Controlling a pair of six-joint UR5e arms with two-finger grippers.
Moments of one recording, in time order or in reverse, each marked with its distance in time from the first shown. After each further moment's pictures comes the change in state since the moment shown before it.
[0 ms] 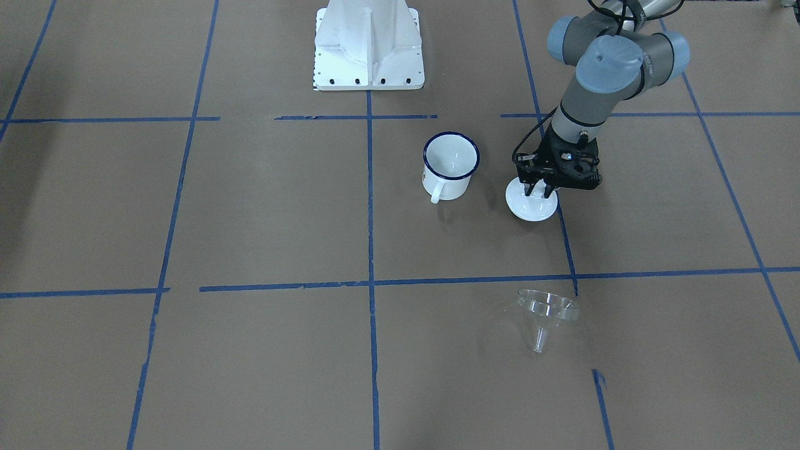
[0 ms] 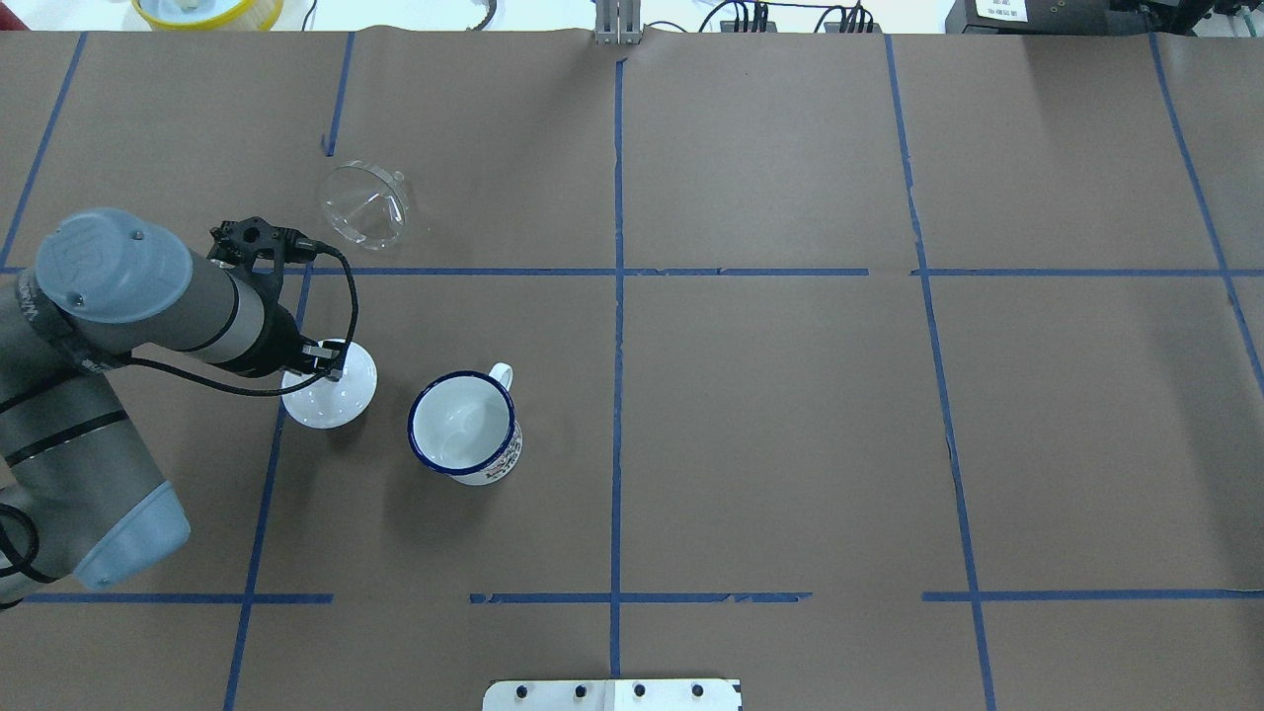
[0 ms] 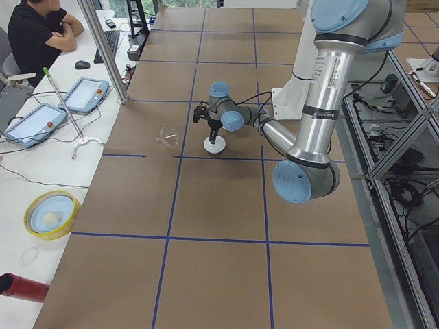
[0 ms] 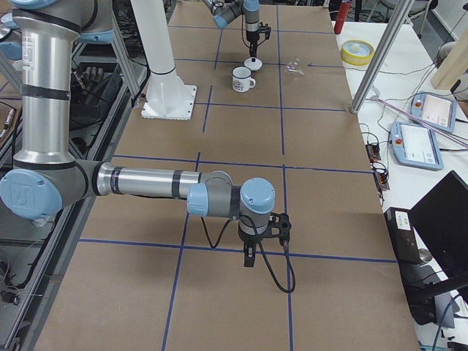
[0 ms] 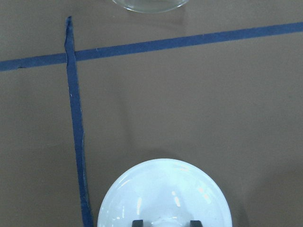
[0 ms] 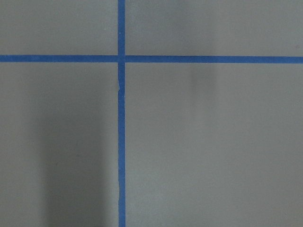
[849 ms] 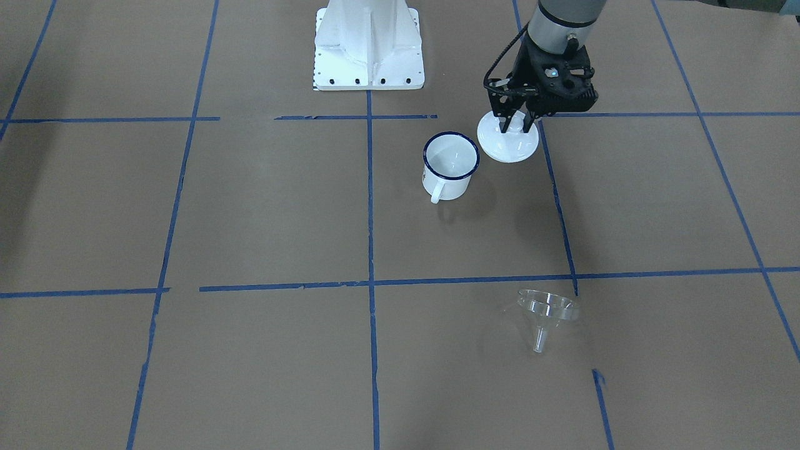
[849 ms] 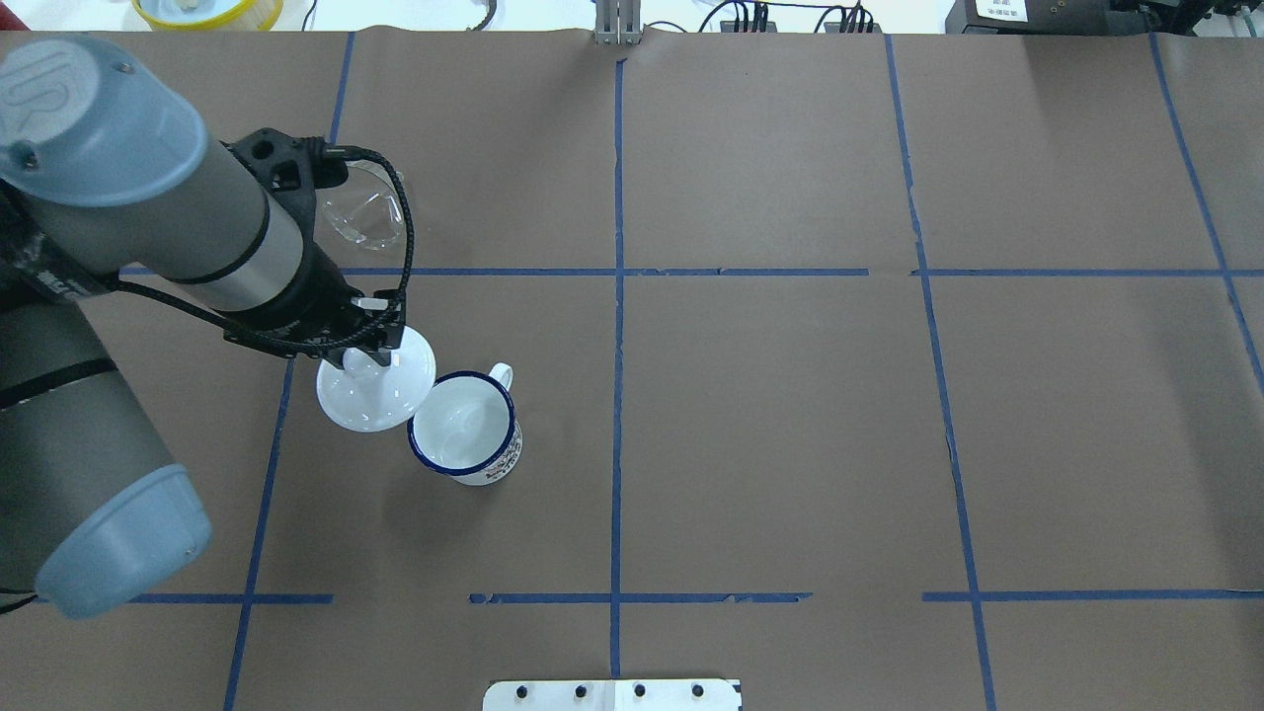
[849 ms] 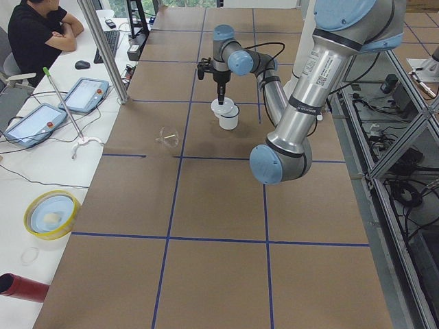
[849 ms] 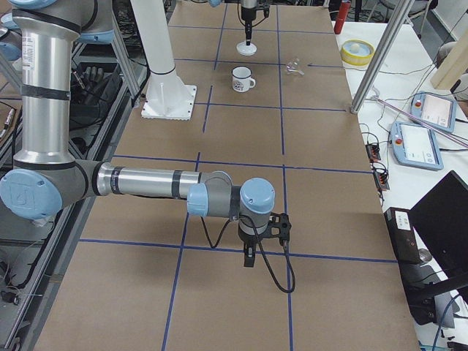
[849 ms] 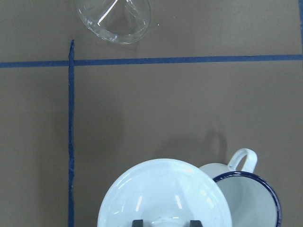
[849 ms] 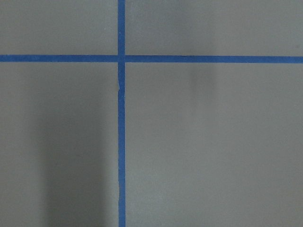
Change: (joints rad) left arm 0.001 -0.294 -0.218 0.532 -0.106 -0.220; right arm 0.000 0.000 0.000 0.000 0.000 0.000
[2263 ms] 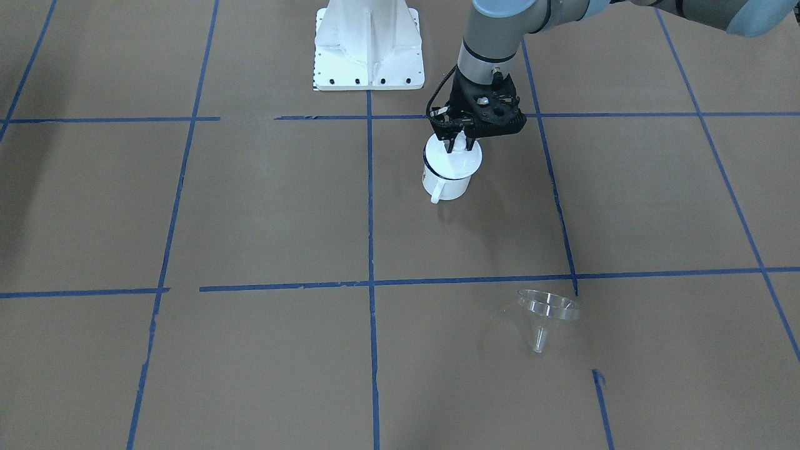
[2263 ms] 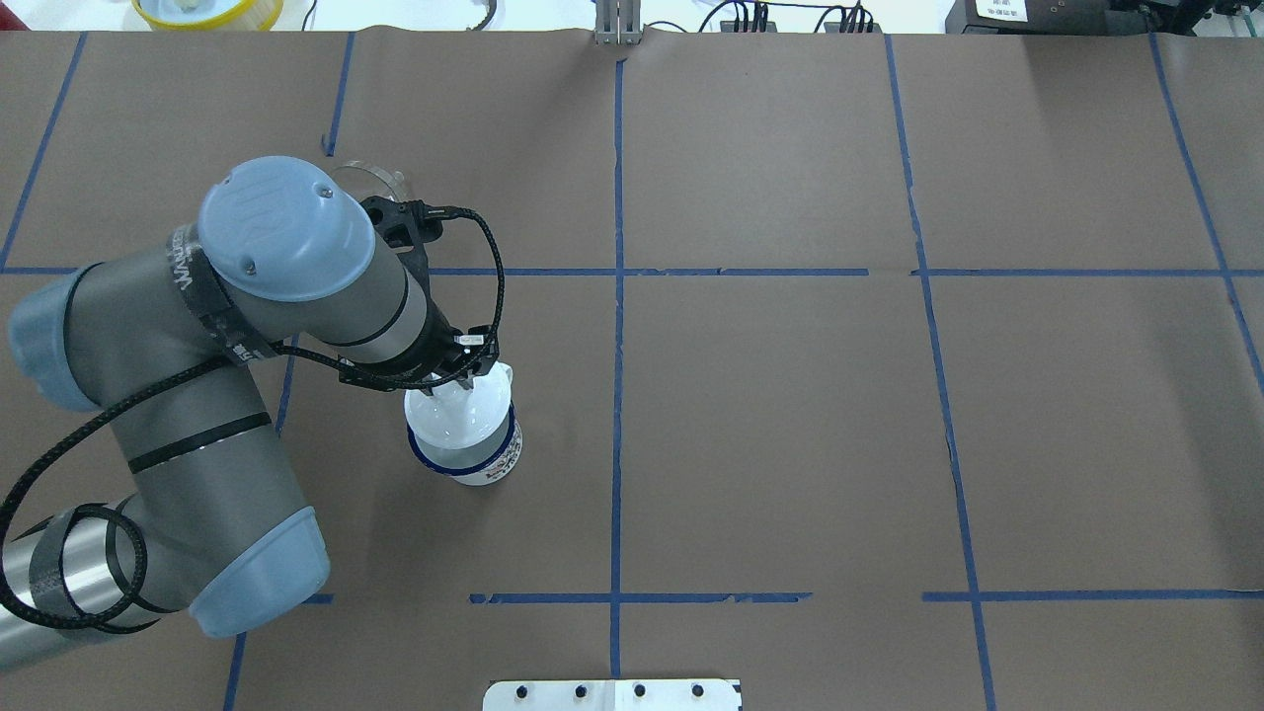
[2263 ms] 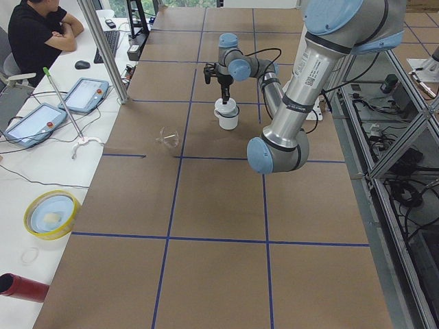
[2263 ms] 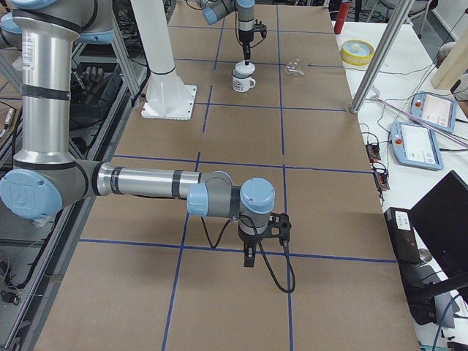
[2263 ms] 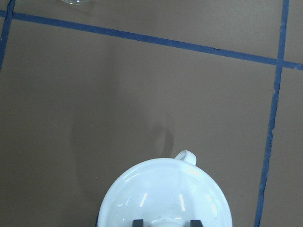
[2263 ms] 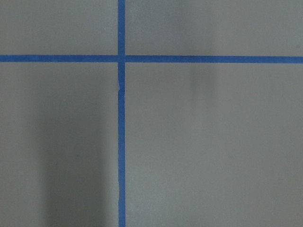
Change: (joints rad) left arm 0.110 -0.026 0.155 -0.171 0.119 -0.150; right arm 0.000 0.000 0.000 0.000 0.000 0.000
